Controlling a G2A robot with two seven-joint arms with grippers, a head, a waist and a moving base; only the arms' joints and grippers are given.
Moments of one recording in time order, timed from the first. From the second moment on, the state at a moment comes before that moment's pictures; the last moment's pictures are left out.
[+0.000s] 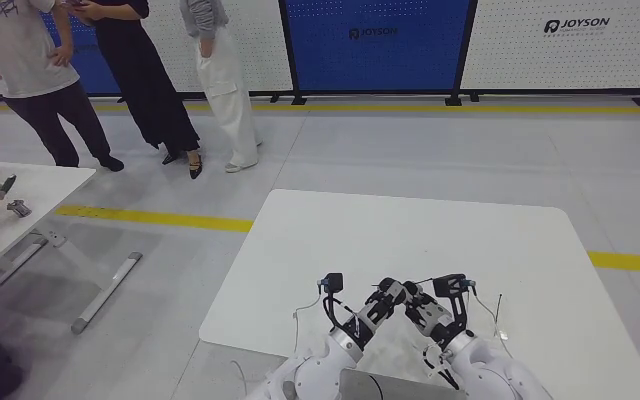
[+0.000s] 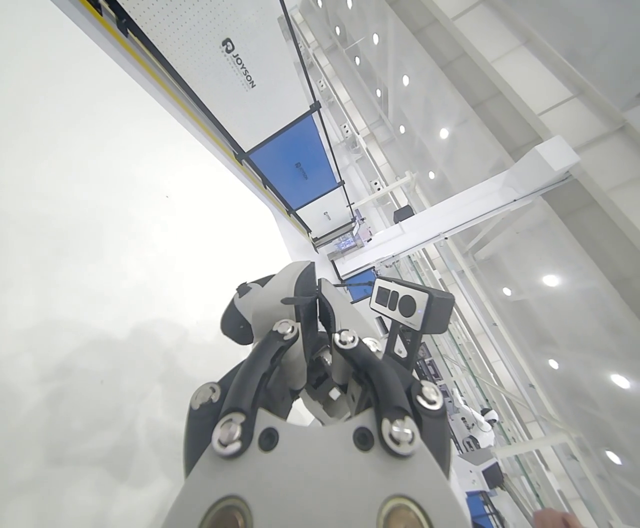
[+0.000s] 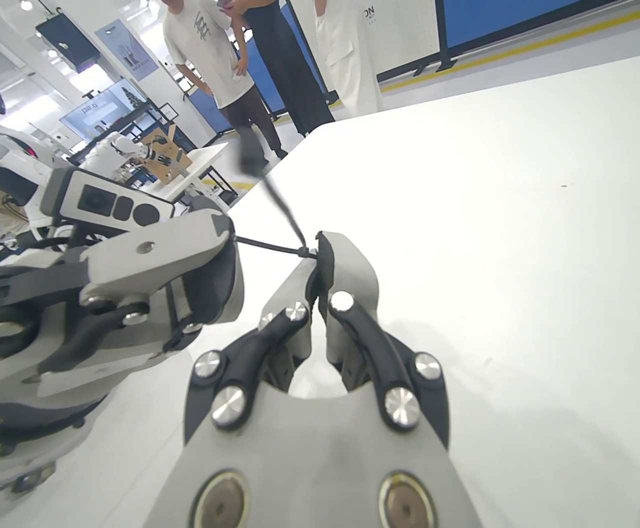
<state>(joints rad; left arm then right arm) 1.57 -1.32 -0.93 -1.69 0.21 -0.17 0.13 -1.54 -1.22 1.13 -1.71 -0.79 -0.20 0.28</state>
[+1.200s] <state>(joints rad) 1.63 -1.31 -0.97 -1.78 0.21 -0.25 0.13 -1.51 -1.23 1.11 -1.66 -0.79 -0.19 0.30</state>
